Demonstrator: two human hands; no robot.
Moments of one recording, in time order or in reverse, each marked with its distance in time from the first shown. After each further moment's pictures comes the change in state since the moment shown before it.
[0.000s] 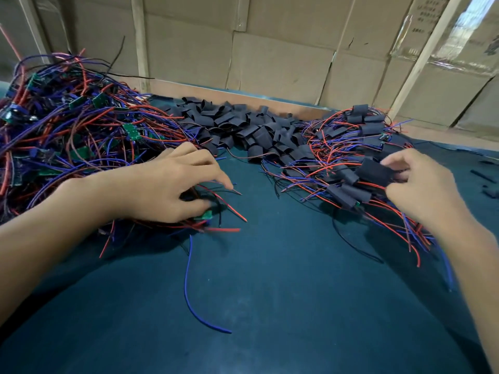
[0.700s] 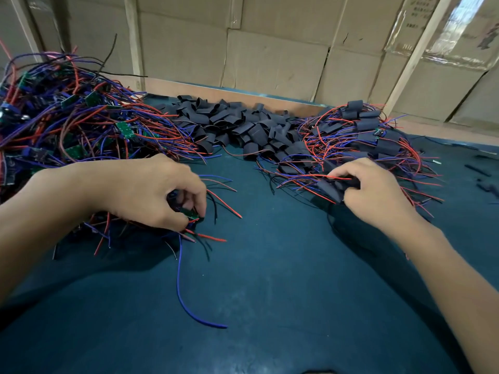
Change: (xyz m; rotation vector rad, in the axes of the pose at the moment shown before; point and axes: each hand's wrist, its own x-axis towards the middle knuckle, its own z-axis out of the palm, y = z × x) left_hand -0.006 0.007 -0.015 -0.232 -0.216 0.013; right_hand -0.016 -0.024 0.035 0.011 -0.153 -0.194
